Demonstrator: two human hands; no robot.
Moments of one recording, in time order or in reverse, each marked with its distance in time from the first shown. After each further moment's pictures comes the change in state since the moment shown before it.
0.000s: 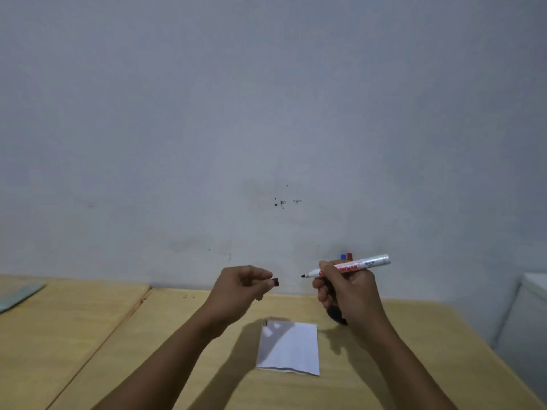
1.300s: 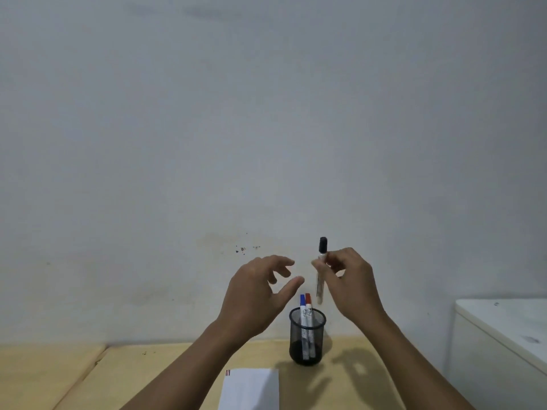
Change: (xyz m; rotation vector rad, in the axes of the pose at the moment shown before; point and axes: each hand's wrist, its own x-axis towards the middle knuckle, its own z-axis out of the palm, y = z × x) left_hand -0.005 0.117 0.069 0.480 0.232 0.743; right_hand 0.023 -0.082 -0.065 -0.730 0.222 -0.525
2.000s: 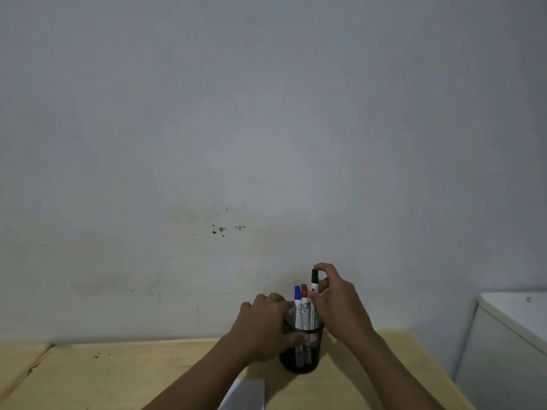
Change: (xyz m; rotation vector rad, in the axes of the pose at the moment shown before) left_hand -0.003 -0.097 0.148 0.294 -0.750 -0.183; right_hand 0.018 0.132 0.083 -0.204 -0.302 0.243
